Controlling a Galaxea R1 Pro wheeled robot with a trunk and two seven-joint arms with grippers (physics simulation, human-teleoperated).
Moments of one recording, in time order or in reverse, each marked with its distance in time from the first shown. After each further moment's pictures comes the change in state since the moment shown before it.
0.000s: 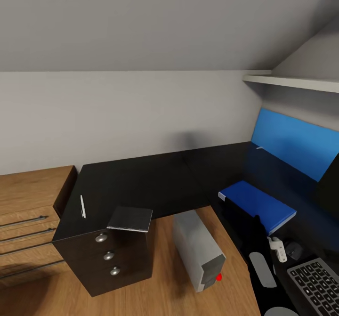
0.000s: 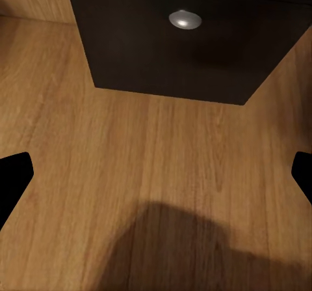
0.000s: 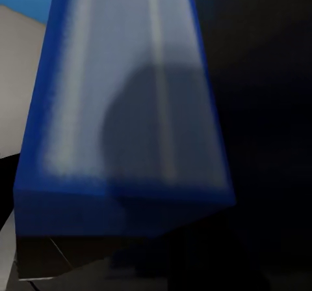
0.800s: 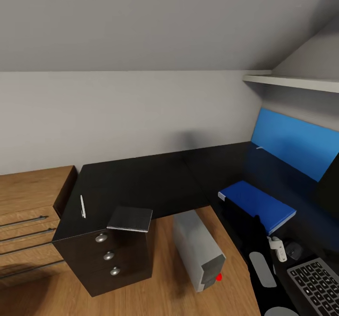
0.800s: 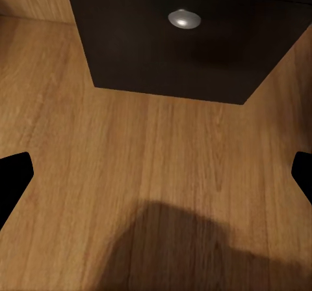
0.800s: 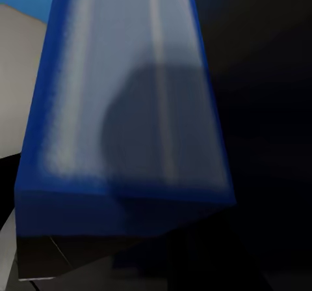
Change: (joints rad) left arm 0.000 0.000 -0.001 0.000 0.000 0.001 -0.001; right arm 0.000 -0.001 0.003 -0.002 0.004 0.001 -0.001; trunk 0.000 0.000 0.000
